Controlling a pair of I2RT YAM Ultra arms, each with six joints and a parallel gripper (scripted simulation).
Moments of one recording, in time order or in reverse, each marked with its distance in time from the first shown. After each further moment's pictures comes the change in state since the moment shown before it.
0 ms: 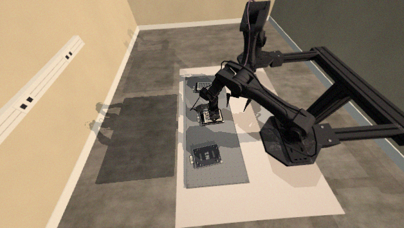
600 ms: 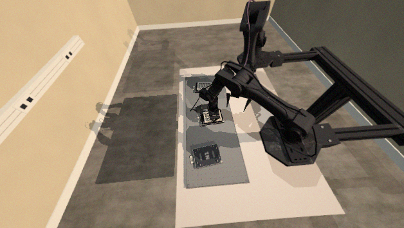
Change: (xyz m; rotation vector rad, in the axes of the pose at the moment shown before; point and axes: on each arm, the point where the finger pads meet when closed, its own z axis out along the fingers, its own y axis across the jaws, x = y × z) left arm -0.001 0.001 0.001 0.004 0.005 -0.006; right arm 0.000 0.000 0.000 0.000 0.000 0.000
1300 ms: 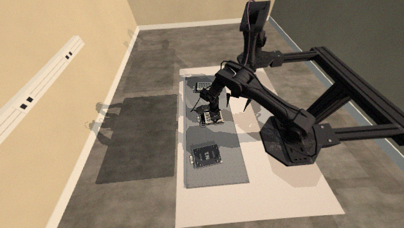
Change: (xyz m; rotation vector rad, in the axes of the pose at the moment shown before) left arm 0.006 0.007 -0.001 -0.011 0.009 -0.002; right arm 0.000 0.000 0.000 0.000 0.000 0.000
